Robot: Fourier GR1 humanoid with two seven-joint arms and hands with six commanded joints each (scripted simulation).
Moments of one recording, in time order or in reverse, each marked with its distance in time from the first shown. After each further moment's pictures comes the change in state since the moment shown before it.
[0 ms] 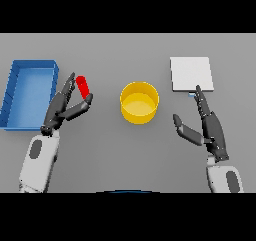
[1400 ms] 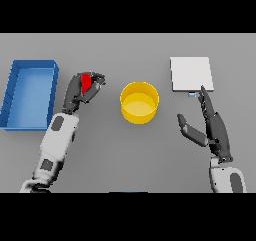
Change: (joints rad) left arm -0.334 -0.073 0.099 0.500 -0.053 0.181 -0.277; right arm 0.018 -0.006 -0.017 -0.028 -0.029 0.007 0.021
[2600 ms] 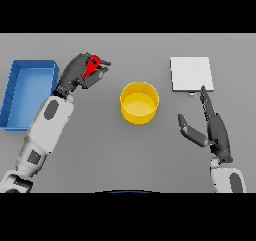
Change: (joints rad) left arm -0.078 0.170 -0.240 -0.243 -0.137 -0.126 0.250; right arm 0.004 -0.015 0.010 -0.002 0.061 -0.027 -0.024
